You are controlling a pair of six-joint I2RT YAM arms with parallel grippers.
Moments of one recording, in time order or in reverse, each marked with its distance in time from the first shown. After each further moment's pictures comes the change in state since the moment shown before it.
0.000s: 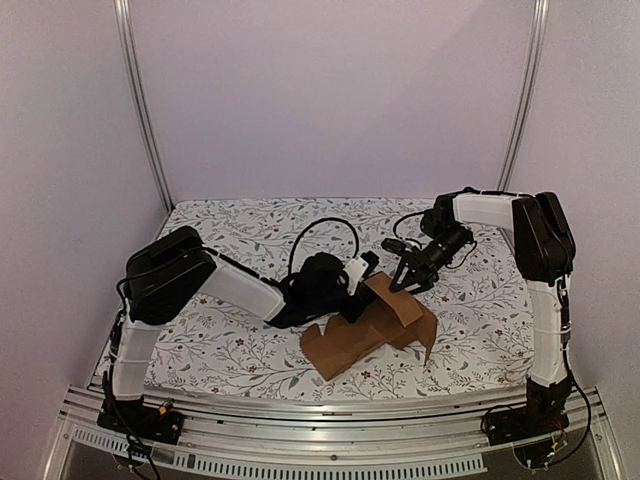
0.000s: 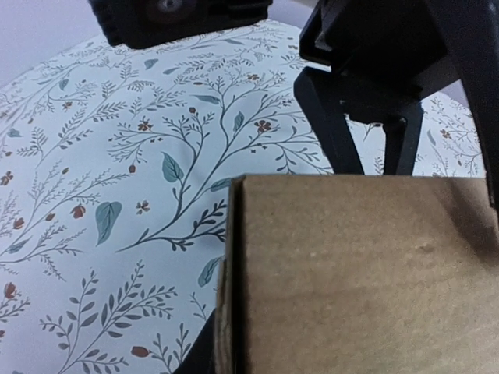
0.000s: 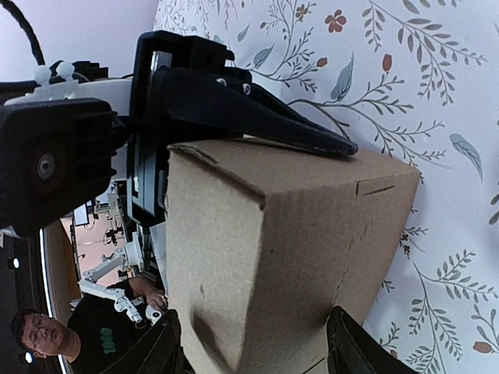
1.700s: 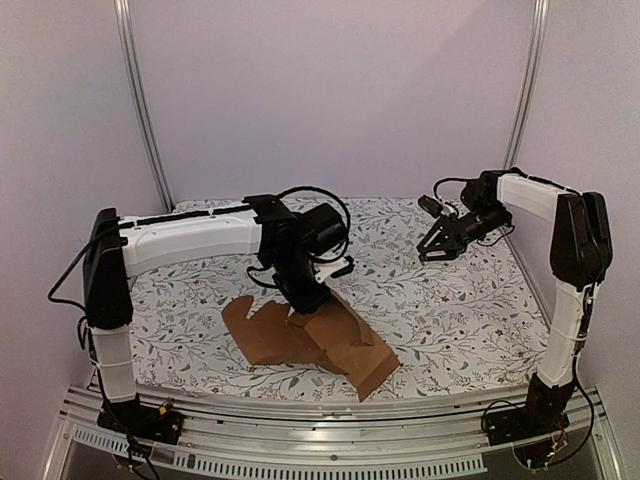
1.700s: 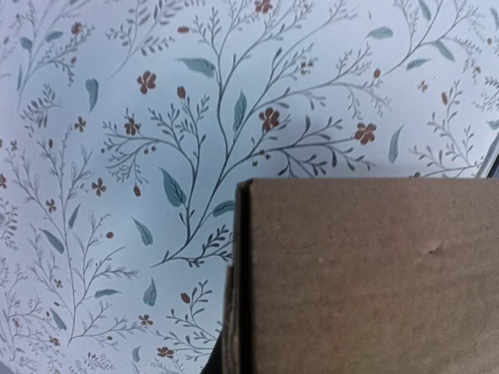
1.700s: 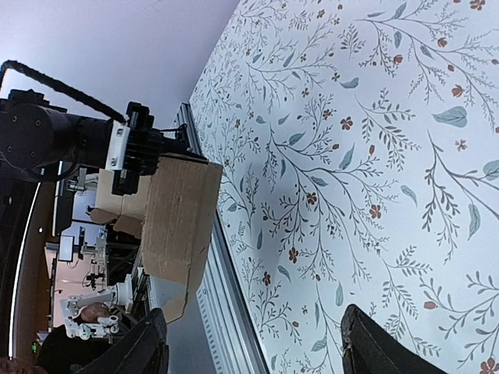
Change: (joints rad) left arm -0.028 -0.272 0.447 -1.565 -0.050 0.014; right arm -0.183 -0.191 -0.025 0.011 -0.132 -0.083
